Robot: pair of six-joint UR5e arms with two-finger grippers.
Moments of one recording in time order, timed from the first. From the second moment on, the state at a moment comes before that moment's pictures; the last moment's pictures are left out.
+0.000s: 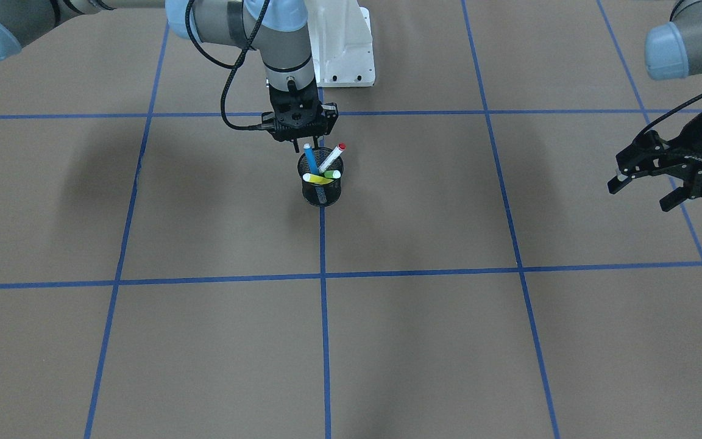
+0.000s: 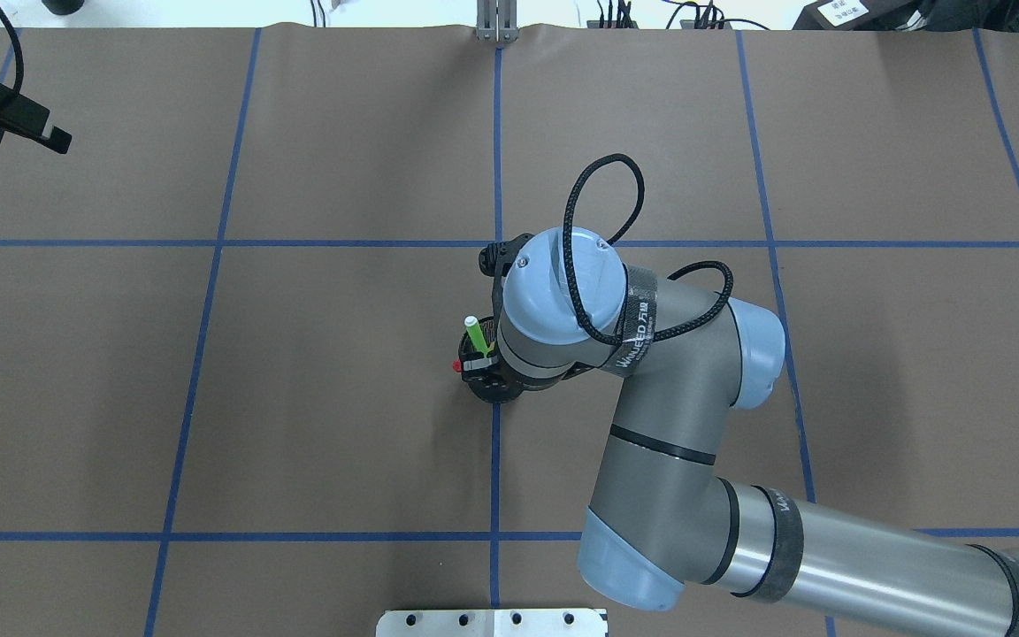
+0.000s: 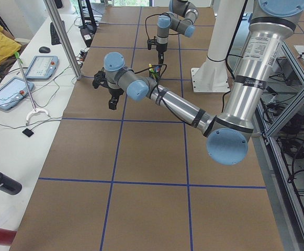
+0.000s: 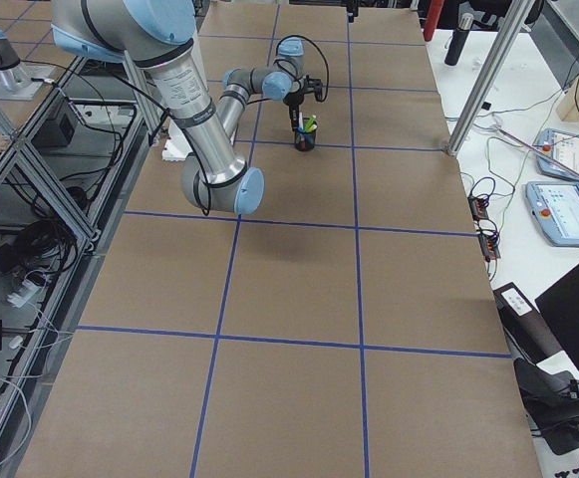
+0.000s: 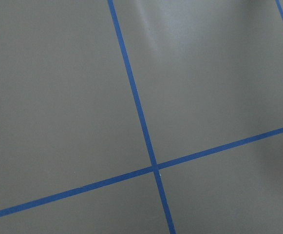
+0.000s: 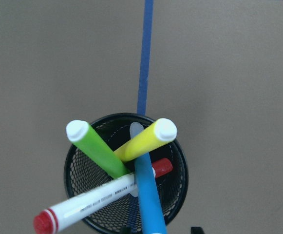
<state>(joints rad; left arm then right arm) -1.24 -1.83 -1.80 -1.77 -2.42 -0.47 0.42 -0.85 1.78 -1.67 1.82 1.17</state>
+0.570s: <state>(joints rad) -1.24 -1.83 -1.80 -1.77 -2.42 -0.47 0.42 -0.85 1.77 -1.67 1.82 1.12</state>
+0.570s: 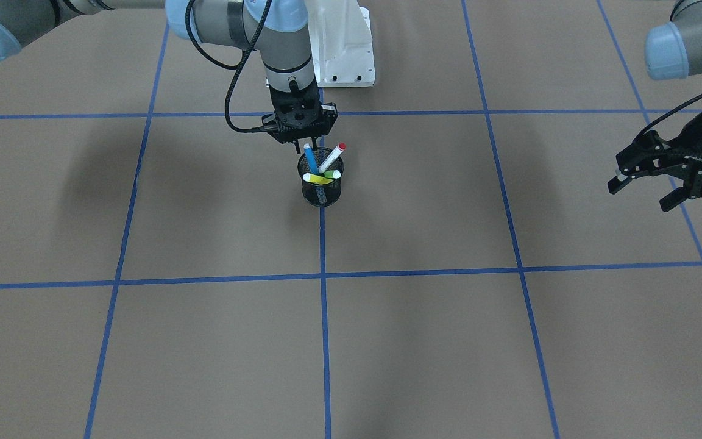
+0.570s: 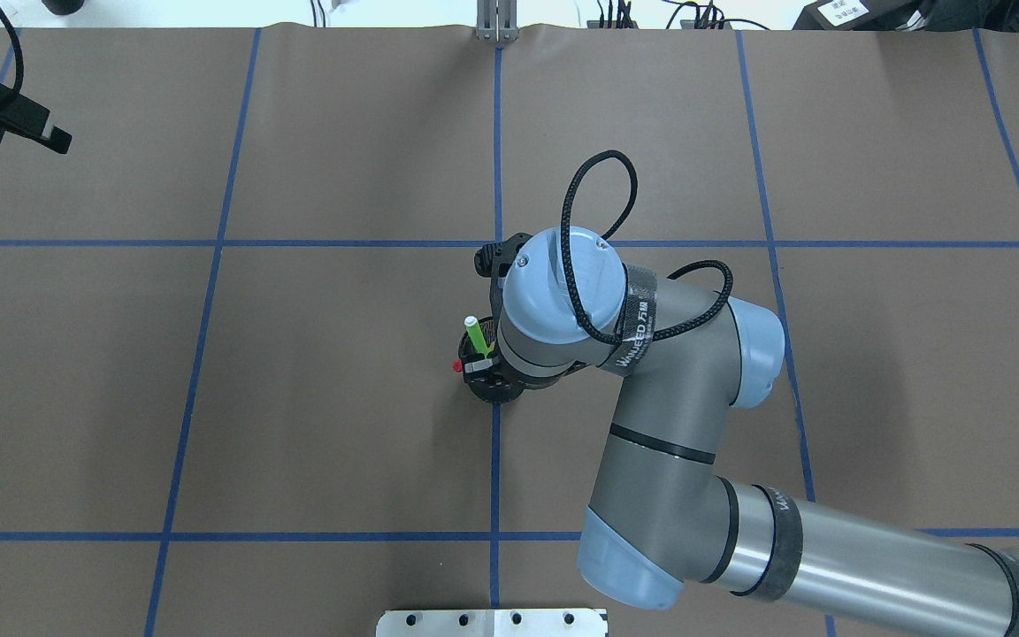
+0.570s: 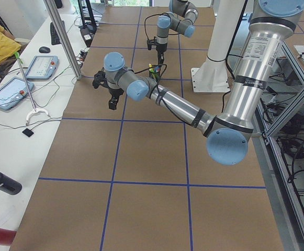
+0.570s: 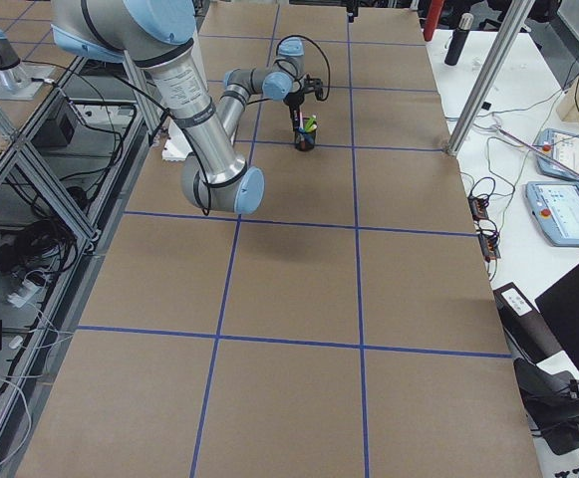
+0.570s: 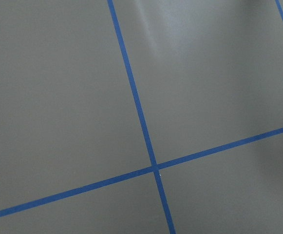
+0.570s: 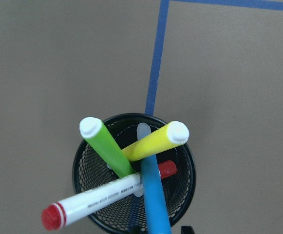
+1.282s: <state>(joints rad) -1.24 -1.83 -1.80 -1.77 -2.42 -0.47 0.42 -0.85 1.77 -1.67 1.81 1.12</state>
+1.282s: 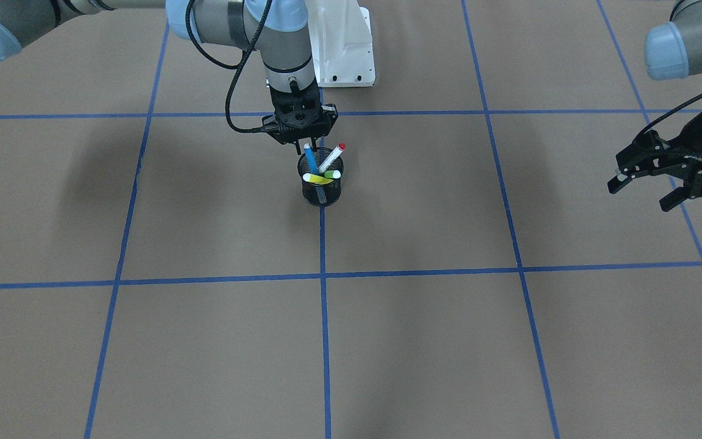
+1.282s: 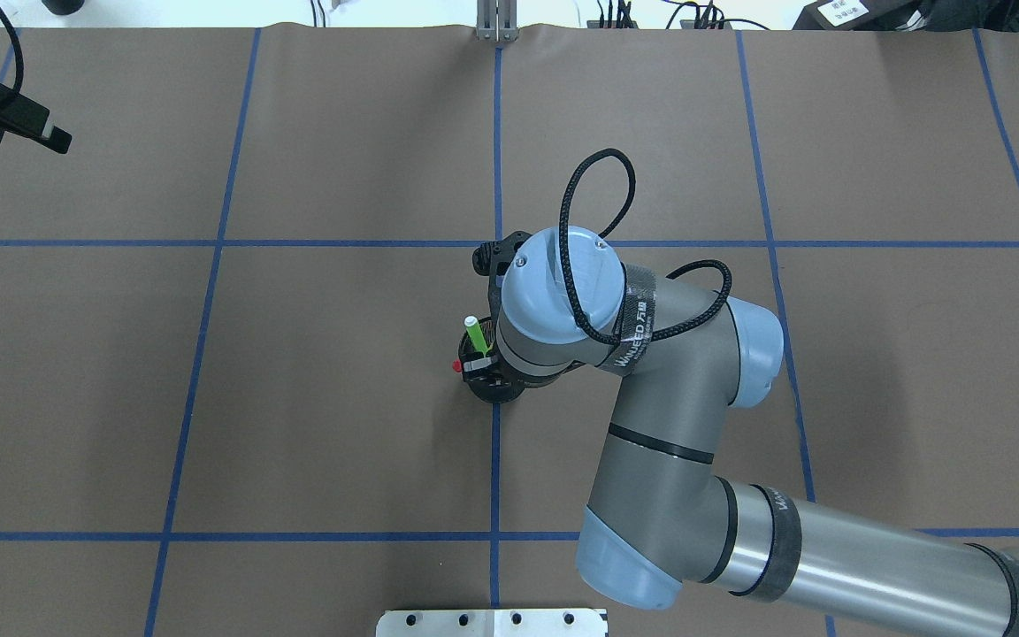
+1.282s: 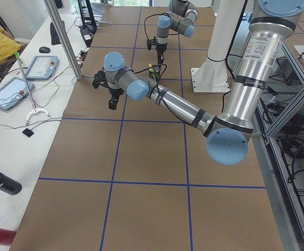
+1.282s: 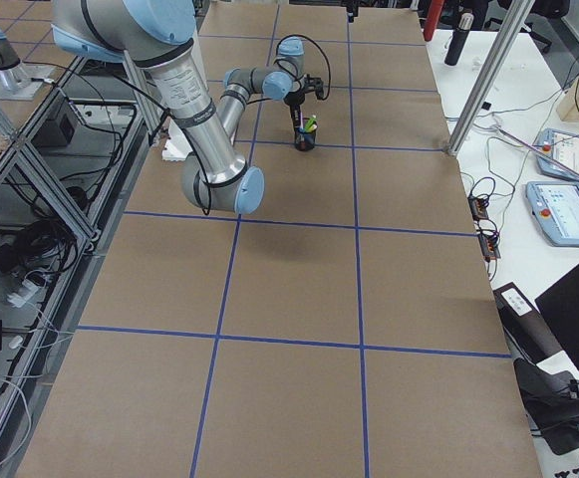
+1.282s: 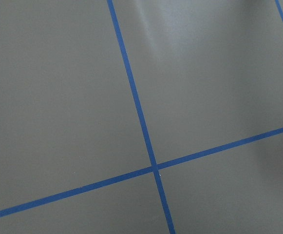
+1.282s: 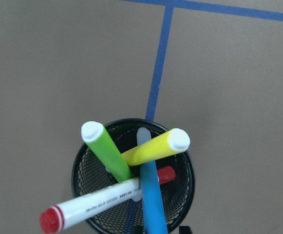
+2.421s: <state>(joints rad) -1.24 -1.83 -1.80 -1.78 -2.42 -0.47 0.42 -0.85 1.78 -1.66 1.82 1.12</state>
